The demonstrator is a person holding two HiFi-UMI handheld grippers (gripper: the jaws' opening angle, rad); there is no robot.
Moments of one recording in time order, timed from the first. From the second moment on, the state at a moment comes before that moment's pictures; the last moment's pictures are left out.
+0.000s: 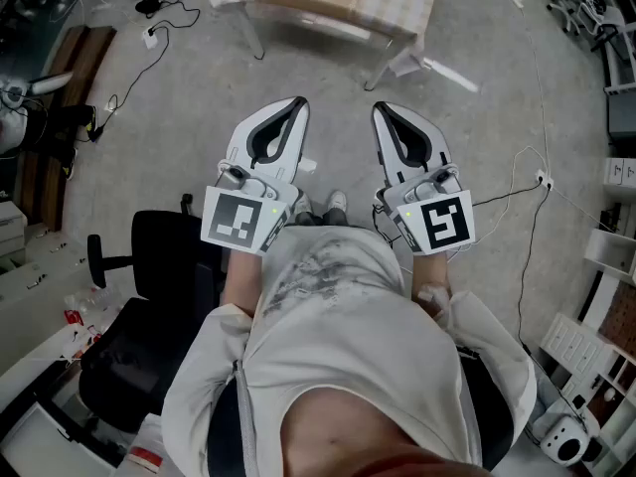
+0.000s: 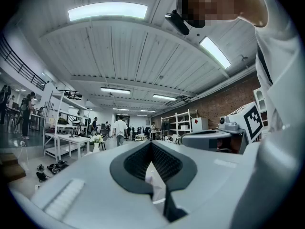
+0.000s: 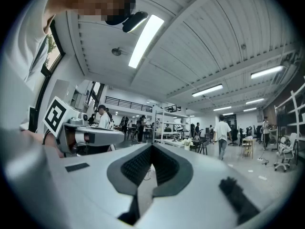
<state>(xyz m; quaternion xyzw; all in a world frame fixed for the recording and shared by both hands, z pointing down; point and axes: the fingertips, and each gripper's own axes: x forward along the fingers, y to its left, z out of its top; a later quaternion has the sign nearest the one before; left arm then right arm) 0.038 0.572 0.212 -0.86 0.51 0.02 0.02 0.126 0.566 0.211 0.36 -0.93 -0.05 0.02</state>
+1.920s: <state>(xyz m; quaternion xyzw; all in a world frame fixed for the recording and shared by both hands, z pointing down) -0.027 0.395 0.239 -0.86 0.51 0.02 0.00 0.071 0.392 0.233 0.40 -0.91 -0.05 0.05</state>
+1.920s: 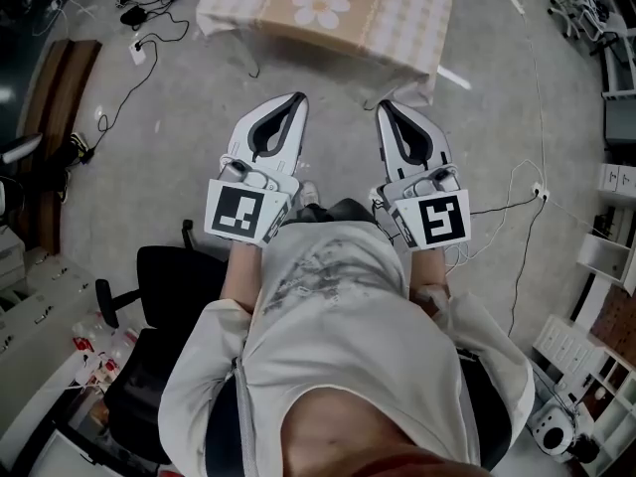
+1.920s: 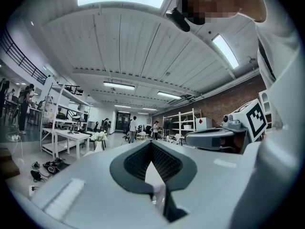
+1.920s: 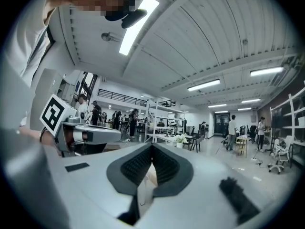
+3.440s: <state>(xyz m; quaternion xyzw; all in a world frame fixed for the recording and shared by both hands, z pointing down) 0.003 0.179 0.259 -0.84 0.55 -0.02 -0.01 0.090 0.175 0.260 0.34 -0.94 -0.01 0.05</state>
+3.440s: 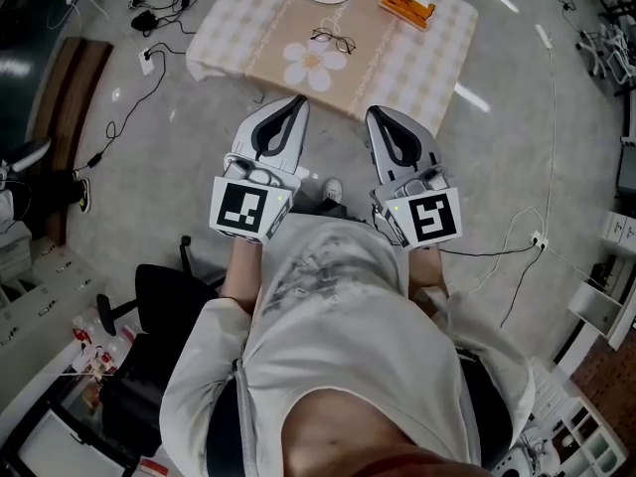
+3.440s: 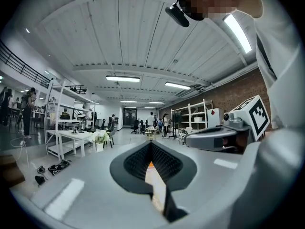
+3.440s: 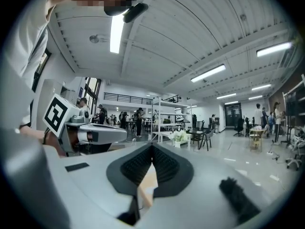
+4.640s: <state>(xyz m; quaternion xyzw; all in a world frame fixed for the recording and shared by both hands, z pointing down) -0.042 0.014 0.316 -0.90 0.44 -0.04 -0.04 0.046 0.022 0.333 0.41 -0.90 0.04 0.13</state>
